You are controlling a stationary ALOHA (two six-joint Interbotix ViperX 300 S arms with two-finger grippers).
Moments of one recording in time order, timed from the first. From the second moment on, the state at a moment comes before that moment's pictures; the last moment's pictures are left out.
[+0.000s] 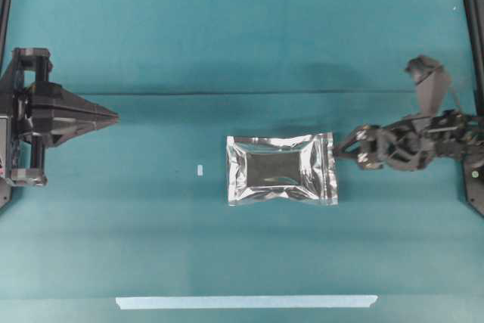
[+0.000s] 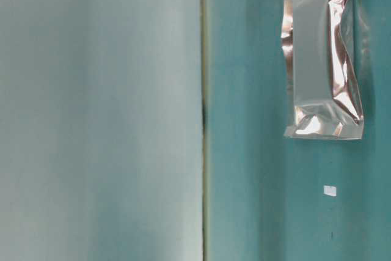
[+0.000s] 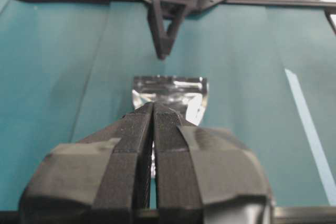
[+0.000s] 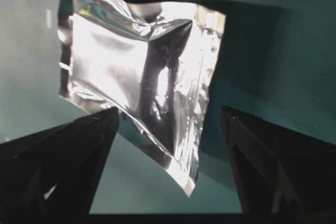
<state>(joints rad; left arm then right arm) 0.04 -0.84 1.09 0.01 -0.14 0.01 -0.02 -0.30 1.16 0.58 -0.16 0.83</state>
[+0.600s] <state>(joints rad) 0.05 -0.84 1.09 0.01 -0.14 0.01 0.07 -0.10 1.13 0.61 -0.34 0.92</state>
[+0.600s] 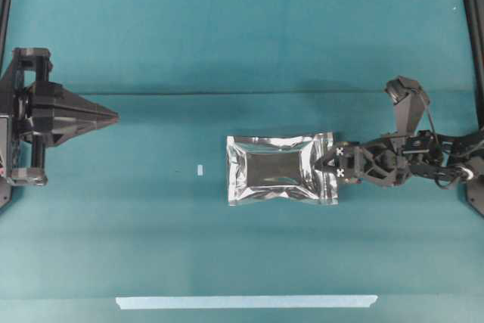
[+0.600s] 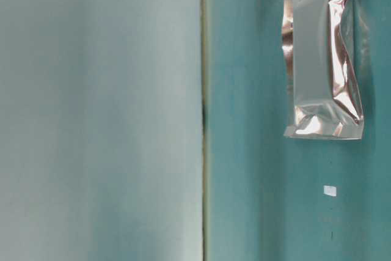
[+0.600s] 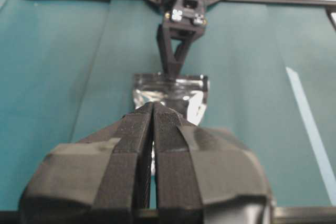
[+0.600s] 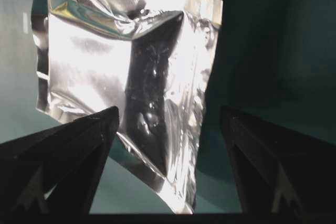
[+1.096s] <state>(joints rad) 0.05 -0.85 1.09 0.00 -0.12 0.00 0.08 -0.05 1.11 0.61 -0.35 0.92</state>
